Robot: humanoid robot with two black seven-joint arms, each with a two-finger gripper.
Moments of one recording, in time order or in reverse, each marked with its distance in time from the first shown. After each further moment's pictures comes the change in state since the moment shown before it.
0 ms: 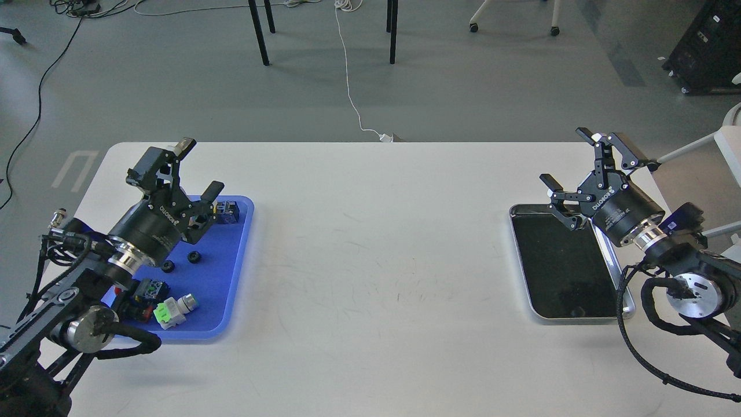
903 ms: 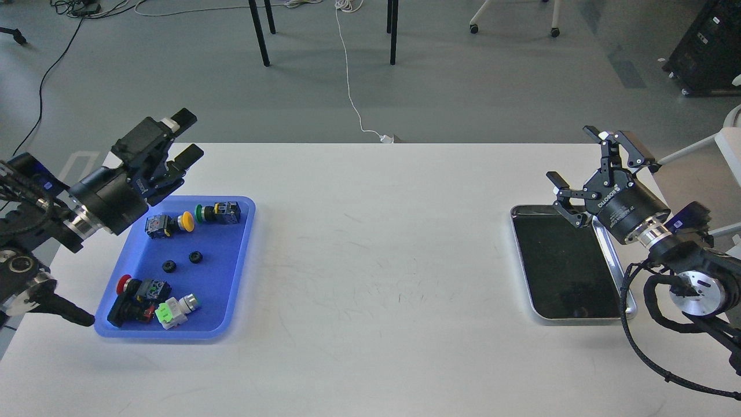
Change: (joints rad) left arm -0.250 0.339 0.129 -0.040 0.614 -0.188 -0.146; right arm 0.008 -0.006 0.002 -0.002 -0.003 0.005 0.000
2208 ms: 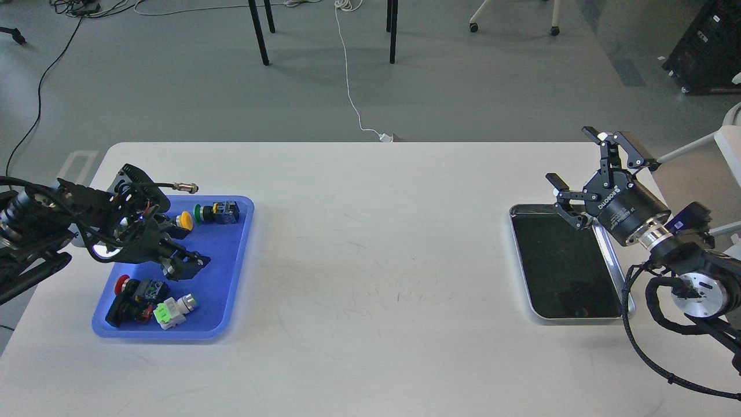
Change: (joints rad) left arm -0.512 0.004 0.821 0.297 0.856 0.039 -0.019; right arm -0.004 -0.008 -0.001 0.003 -0.004 0.002 0.000
